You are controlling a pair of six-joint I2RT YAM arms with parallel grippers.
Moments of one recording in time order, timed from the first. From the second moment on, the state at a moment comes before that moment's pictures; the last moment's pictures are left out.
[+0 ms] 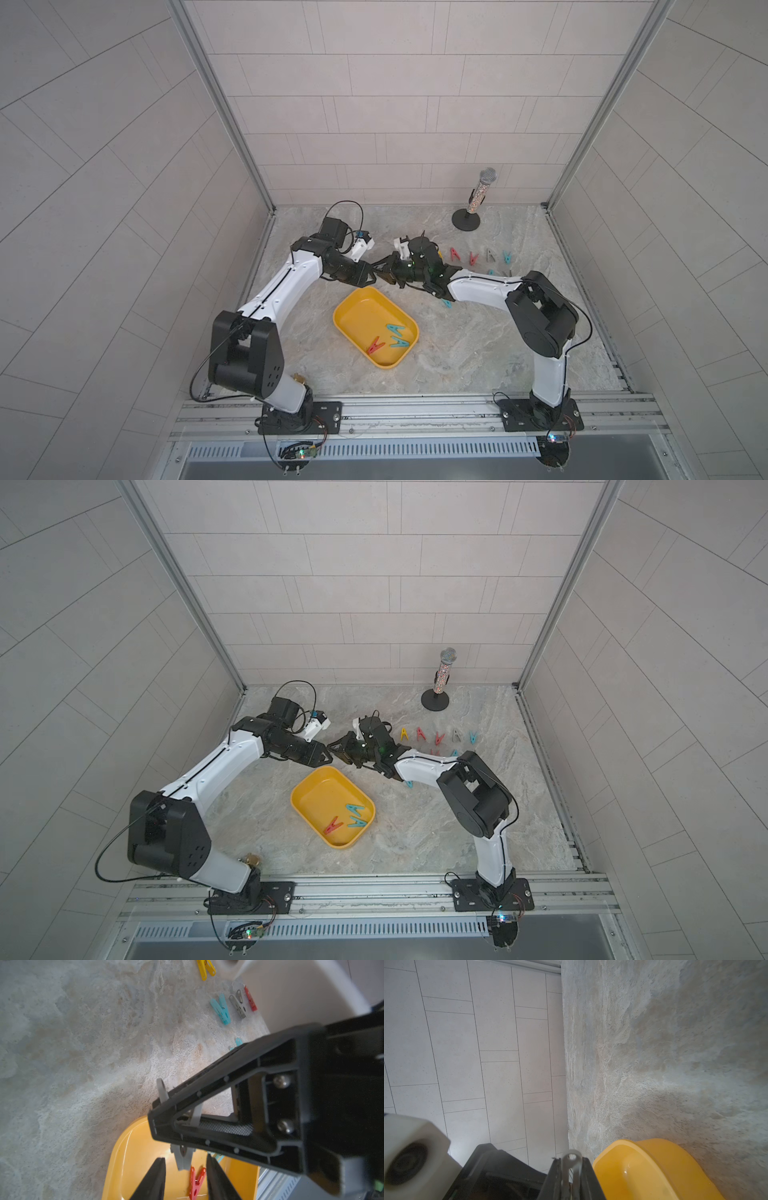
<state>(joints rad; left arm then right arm) -0.24 1.54 1.25 -0.90 0.52 0.11 0.70 1.94 1.24 0.34 -0.44 1.33</state>
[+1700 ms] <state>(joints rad) -0.03 1.55 1.25 -0.91 0.13 0.09 0.53 1.86 1.26 -0.85 0.35 0.39</state>
